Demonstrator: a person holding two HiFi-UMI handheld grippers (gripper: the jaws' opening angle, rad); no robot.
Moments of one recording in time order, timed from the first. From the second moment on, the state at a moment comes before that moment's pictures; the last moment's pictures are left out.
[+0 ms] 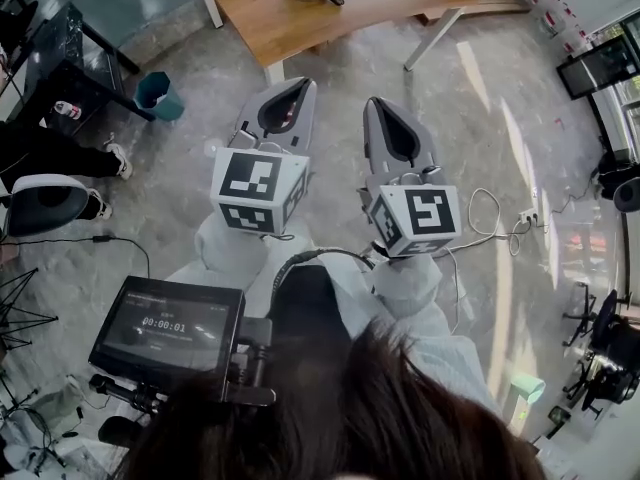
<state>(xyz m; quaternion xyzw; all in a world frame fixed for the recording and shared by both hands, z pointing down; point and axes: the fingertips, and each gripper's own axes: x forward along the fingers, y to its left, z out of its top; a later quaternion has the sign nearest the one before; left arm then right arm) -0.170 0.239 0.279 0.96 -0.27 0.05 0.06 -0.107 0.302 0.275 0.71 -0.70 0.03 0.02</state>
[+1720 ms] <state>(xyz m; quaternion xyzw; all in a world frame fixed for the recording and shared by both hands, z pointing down) 0.067 -0.235 0.368 0.89 -0.43 0.10 0.10 0.188 -0.209 0.323 0.54 -0.84 0.07 0.06</state>
